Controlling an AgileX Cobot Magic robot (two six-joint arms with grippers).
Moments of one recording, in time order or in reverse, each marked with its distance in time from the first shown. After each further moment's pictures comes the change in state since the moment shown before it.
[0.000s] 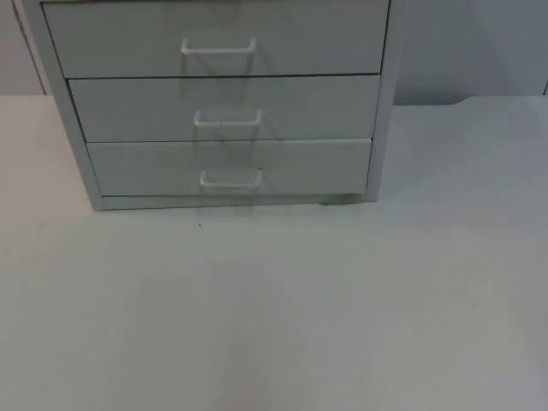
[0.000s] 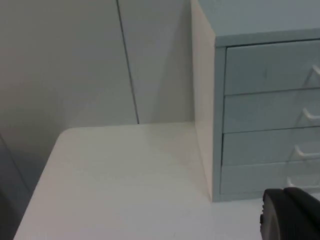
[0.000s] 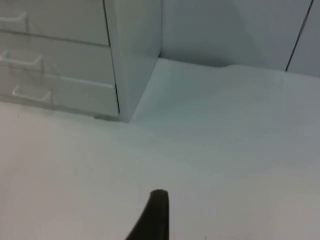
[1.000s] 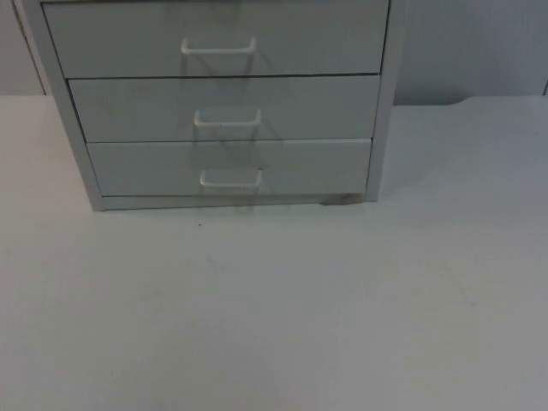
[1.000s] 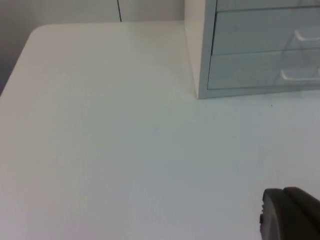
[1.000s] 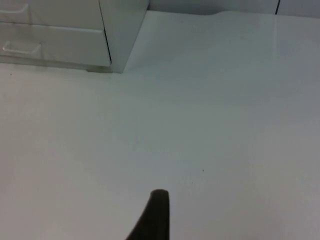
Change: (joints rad) right arm 0.000 -0.287 0.072 -0.052 0.274 0.102; left arm -0.018 -0.183 0.202 0.001 0.207 -0.039
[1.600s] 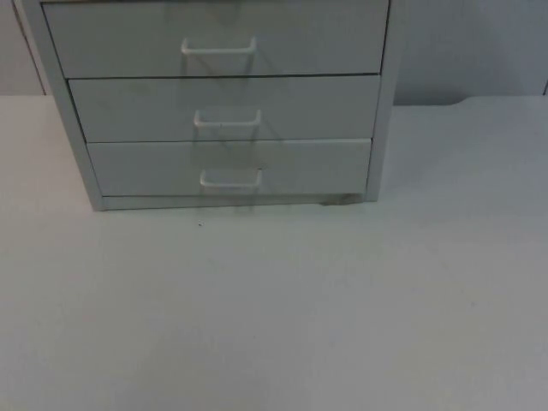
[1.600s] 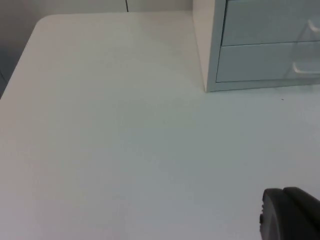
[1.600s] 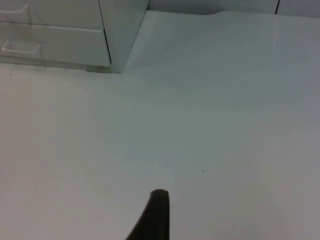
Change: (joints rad) right arm 0.000 0.000 0.000 0.000 0.000 0.000; left arm 0.000 0.000 0.027 0.023 -0.017 -0.012
